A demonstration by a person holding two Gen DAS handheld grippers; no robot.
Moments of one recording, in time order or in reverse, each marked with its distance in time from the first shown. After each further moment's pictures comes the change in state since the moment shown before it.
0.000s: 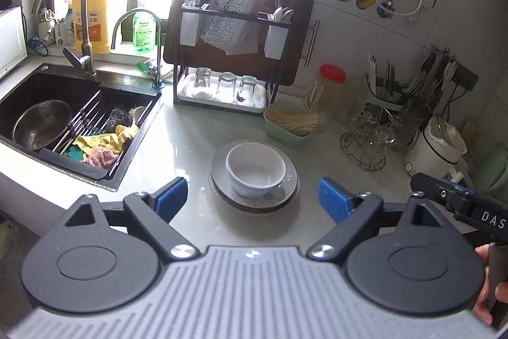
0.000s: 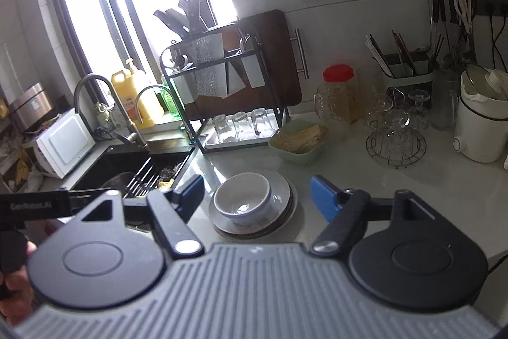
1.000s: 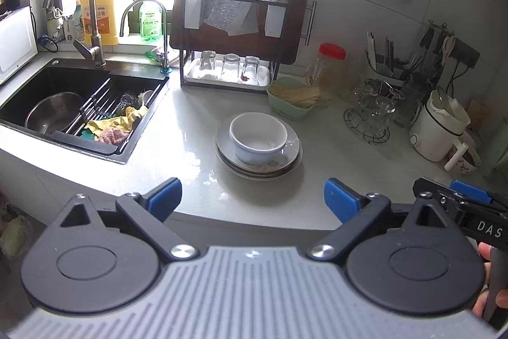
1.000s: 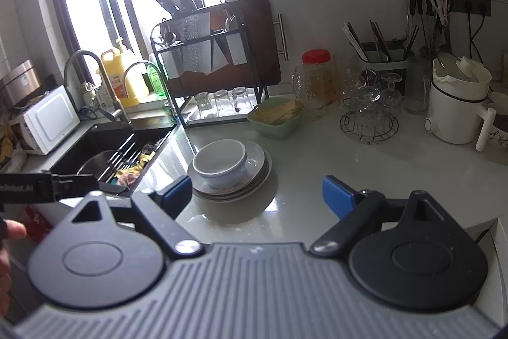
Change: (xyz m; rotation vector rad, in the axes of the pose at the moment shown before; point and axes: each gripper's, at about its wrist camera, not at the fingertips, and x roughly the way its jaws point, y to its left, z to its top) left arm -0.026 -0.023 -0.053 0.041 0.020 0.047; right arm -0.034 -0.007 -0.050 -0.035 0.020 -0.072
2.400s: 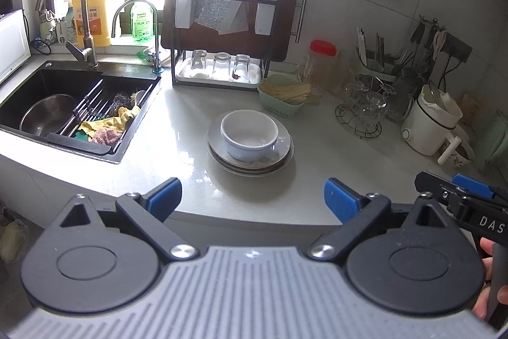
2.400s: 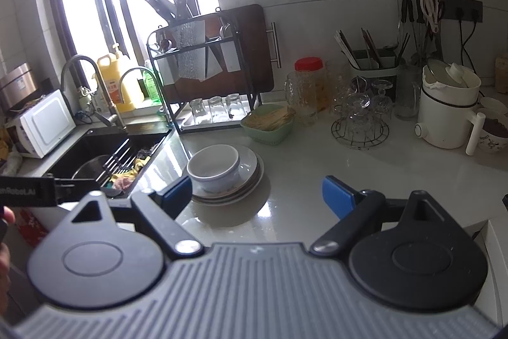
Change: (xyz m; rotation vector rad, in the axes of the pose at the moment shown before) left arm -0.004 -0.007 -0.004 0.020 0.003 -0.024; right arm -0.016 -0.002 -0.005 -0.007 -0.030 -0.024
